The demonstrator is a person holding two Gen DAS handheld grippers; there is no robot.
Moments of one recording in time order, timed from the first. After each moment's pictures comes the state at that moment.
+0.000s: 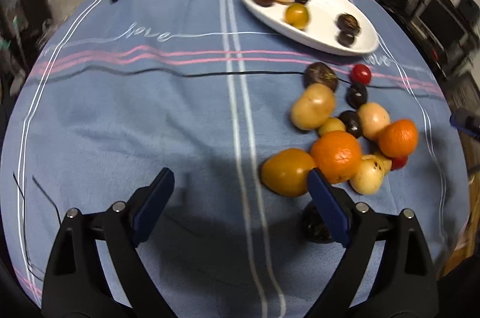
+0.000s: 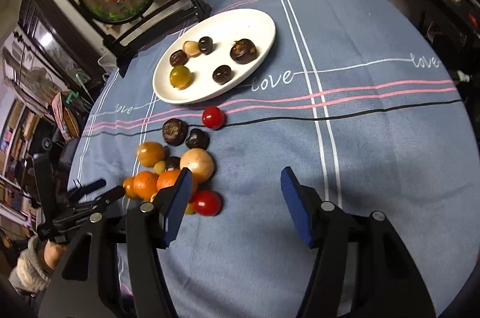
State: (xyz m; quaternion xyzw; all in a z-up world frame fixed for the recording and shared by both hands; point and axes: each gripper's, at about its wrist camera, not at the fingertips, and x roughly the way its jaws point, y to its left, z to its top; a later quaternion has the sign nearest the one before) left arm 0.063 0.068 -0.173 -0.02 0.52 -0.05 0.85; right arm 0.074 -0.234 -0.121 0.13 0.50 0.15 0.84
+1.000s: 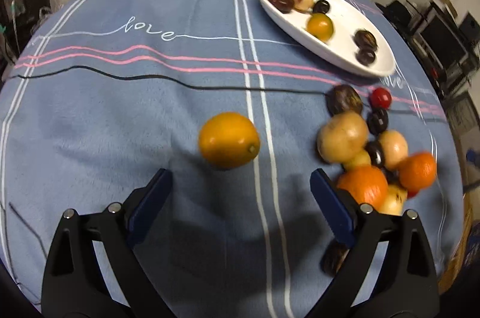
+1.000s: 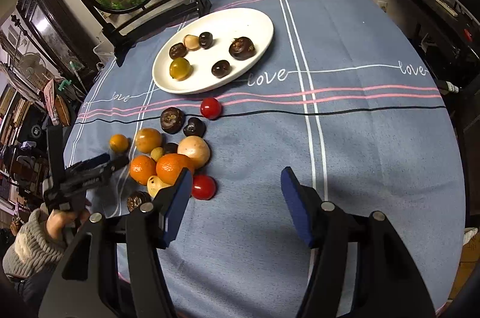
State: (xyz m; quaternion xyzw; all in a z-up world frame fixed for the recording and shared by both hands) left arm 0.101 0.097 -0.198 -0.08 0.51 -0.04 0.85; right arm 0.060 -0.234 -0.111 0.09 0.51 0.14 0.85
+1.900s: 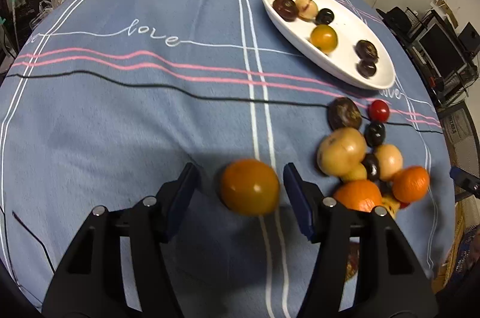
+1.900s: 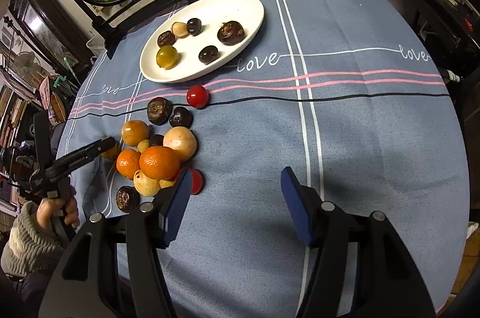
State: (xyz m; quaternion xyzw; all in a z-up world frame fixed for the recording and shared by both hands) left arm 0.103 0.102 -0.190 -0.10 0.51 -0.05 0.85; right arm 0.069 -0.240 -0.129 0.10 0.53 0.13 0.83
